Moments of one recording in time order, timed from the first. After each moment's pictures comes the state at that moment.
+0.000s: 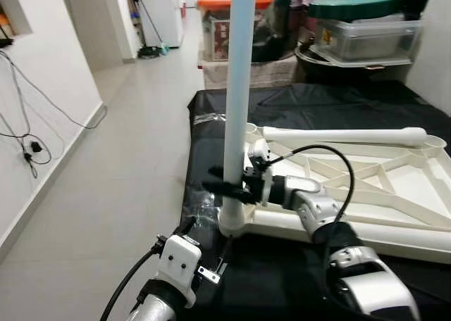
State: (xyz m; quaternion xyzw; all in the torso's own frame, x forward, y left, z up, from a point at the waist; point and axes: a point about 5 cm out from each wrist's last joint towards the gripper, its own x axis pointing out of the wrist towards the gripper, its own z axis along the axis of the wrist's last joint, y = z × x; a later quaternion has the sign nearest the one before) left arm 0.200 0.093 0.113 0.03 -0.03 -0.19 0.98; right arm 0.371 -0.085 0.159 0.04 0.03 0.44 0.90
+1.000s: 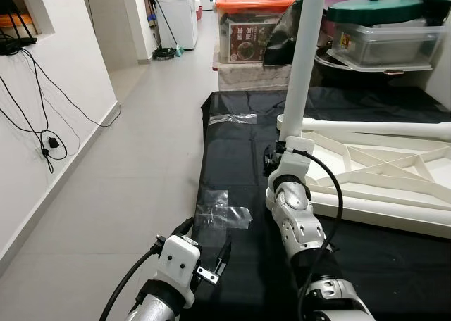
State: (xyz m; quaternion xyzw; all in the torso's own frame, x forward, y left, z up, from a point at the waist) left arm 0.201 0.095 0.111 0.03 -0.03 -0.19 0.98; right arm 0.366 -0.112 0.160 0.07 -0.02 -0.04 1.00
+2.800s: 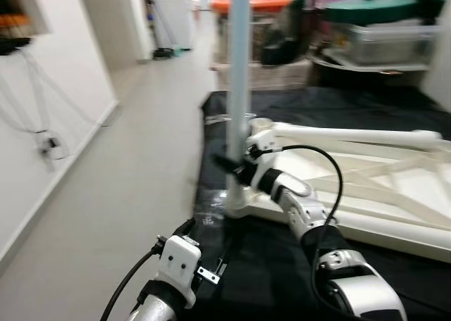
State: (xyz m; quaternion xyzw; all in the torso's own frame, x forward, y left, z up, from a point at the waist) left arm 0.200 0.096 0.109 0.03 -0.02 -0.19 0.98; right arm 0.384 -0.118 0.163 0.01 -0.01 0.15 0.99
